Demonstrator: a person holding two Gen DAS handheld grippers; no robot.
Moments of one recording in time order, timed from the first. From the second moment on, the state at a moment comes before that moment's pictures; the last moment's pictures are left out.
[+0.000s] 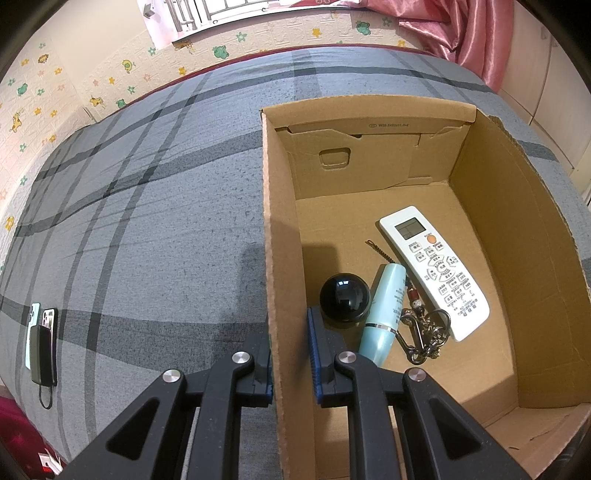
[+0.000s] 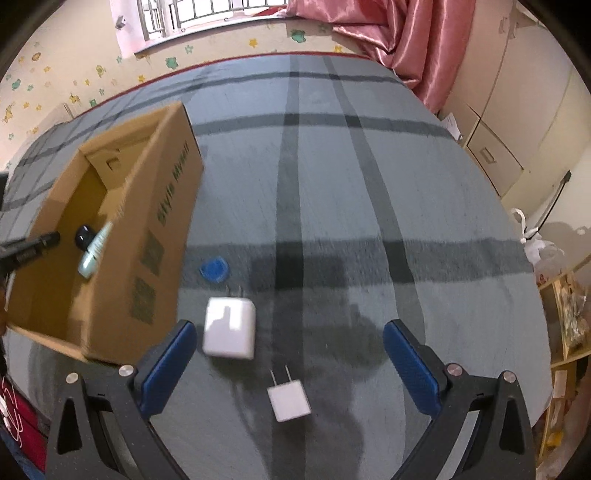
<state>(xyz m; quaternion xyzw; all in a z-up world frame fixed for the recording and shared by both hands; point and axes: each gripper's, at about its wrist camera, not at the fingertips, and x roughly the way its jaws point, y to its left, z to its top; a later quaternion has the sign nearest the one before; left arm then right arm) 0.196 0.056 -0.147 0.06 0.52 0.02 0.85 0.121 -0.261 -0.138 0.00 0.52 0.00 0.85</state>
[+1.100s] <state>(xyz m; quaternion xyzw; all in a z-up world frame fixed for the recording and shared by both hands) 0.194 0.051 -0.146 0.07 0.52 0.03 0.85 0.091 -0.270 -0.204 0.02 0.59 0.01 0.81</state>
